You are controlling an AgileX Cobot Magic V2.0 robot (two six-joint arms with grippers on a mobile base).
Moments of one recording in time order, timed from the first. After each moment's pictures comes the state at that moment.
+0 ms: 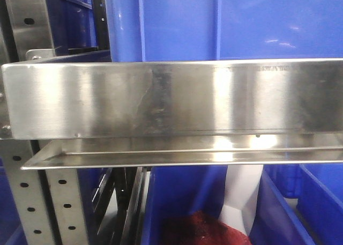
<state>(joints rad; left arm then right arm) -0.09 -0.02 0.03 -0.04 0.12 0.03 0.04 -0.01 0.03 -0.02 -0.05 0.18</state>
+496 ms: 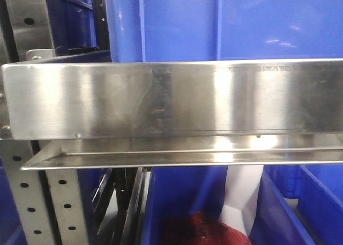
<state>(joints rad) -0.09 -0.02 0.03 -0.04 0.12 0.03 0.04 -0.01 0.03 -0.01 -0.05 0.16</state>
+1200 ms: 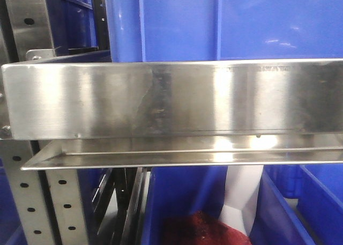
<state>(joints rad) -0.09 -0.02 0.03 -0.04 0.12 0.03 0.04 -0.01 0.03 -0.01 -0.03 0.10</state>
